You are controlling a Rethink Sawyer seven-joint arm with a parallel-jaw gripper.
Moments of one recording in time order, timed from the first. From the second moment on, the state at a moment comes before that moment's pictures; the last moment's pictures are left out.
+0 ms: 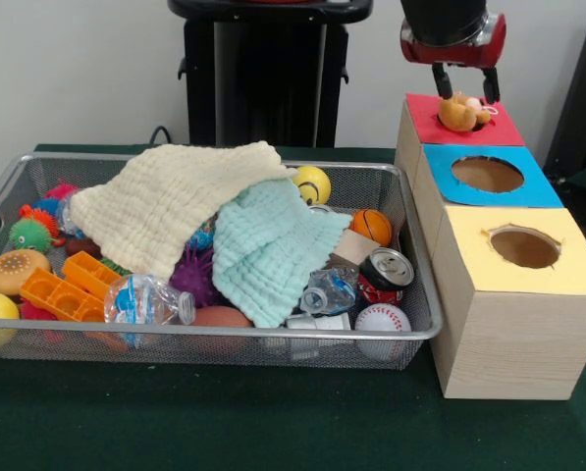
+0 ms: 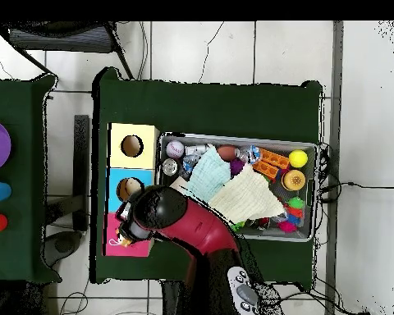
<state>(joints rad) -0.12 -0.76 0.04 2.00 0.52 0.78 1.76</state>
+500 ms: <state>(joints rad) -0.06 -0.82 -0.01 2.00 0.49 0.80 1.76</state>
